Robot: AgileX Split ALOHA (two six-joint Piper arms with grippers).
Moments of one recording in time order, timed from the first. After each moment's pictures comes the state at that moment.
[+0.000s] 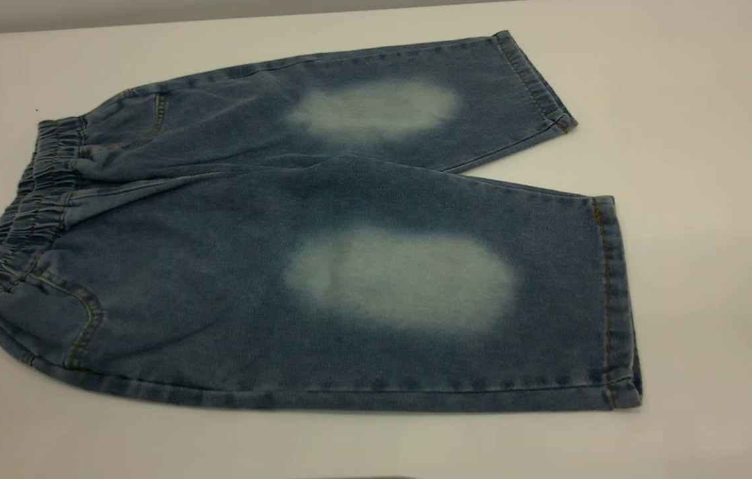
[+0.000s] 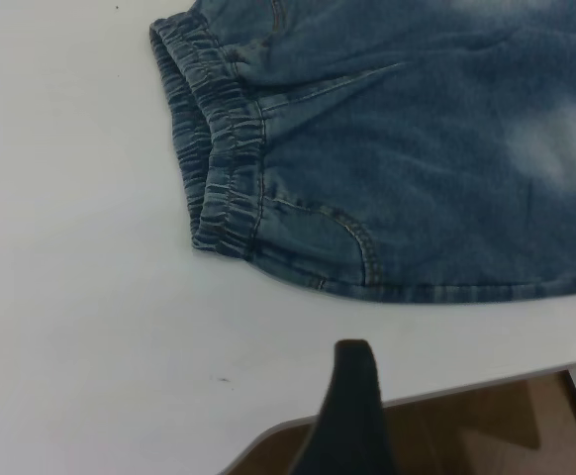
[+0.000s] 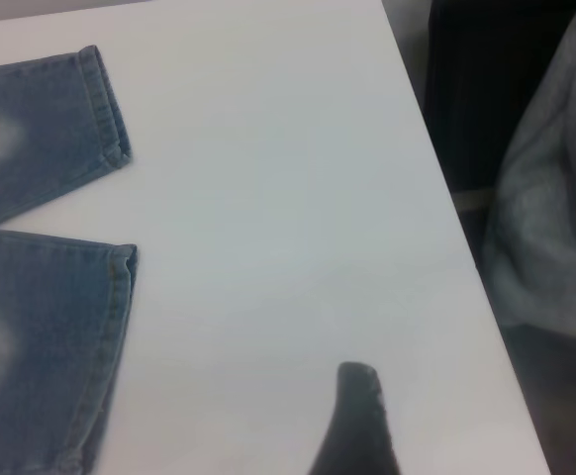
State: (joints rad) left arm 0.00 -0.02 -0.49 -0.16 1.13 0.15; right arm 0.02 -0.01 -0.48 -0.09 1.14 0.22
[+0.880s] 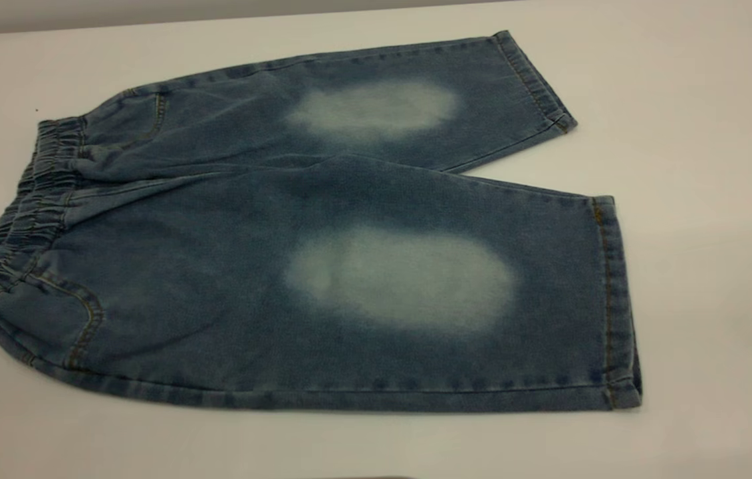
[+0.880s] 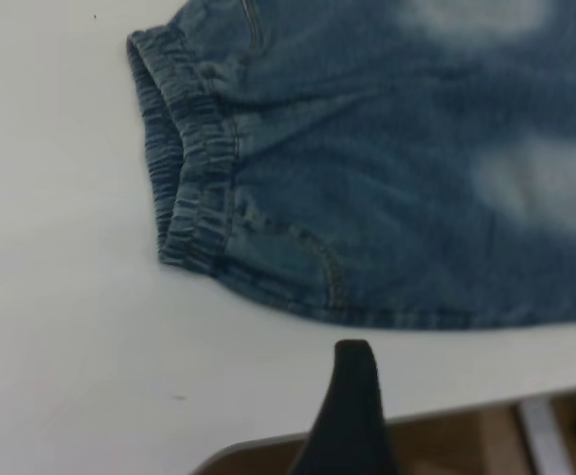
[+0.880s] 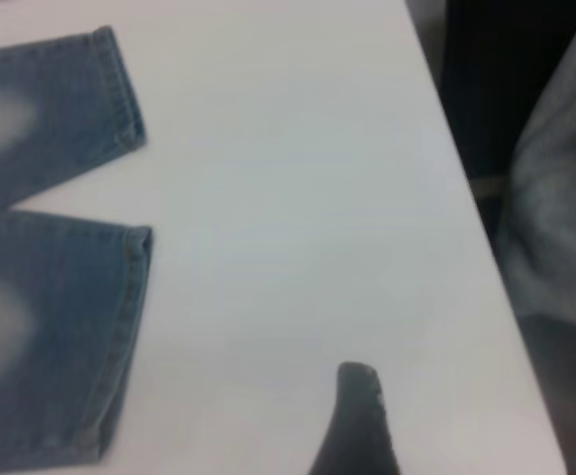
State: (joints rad) left arm 0.00 0.00 -0.51 -0.20 1.10 0.05; right arm 0.02 0.04 -0.49 -0.05 1.14 0.20
